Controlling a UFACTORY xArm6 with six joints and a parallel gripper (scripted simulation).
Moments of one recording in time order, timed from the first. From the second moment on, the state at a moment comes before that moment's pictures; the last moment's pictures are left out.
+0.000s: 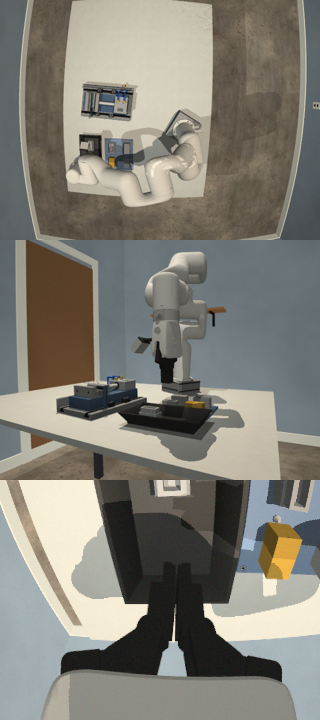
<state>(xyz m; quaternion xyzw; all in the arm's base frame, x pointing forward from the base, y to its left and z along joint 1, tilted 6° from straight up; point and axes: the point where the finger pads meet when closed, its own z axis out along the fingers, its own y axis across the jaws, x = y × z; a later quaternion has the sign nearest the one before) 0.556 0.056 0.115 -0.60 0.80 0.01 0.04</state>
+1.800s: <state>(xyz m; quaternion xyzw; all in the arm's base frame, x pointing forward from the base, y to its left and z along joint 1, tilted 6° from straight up) 0.536 -0.081 0.158 -0.60 0.80 0.01 0.04</state>
